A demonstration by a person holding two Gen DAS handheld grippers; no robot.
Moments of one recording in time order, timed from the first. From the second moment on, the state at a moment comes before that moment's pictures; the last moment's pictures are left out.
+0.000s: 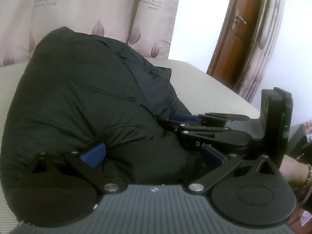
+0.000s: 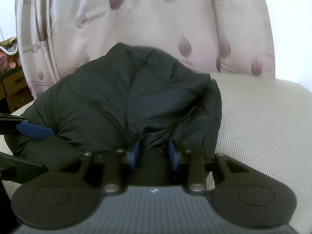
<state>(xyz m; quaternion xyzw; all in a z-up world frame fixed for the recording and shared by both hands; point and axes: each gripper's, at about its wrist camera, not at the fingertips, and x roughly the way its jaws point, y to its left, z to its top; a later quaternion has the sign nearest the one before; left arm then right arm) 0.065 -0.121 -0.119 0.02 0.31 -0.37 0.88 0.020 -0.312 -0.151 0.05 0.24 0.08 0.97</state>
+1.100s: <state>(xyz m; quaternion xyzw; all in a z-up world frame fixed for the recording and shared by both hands) 0.043 -0.105 -0.087 0.09 0.26 -0.31 0.91 0.015 -0.332 -0.157 0.11 0.24 0.03 0.96</state>
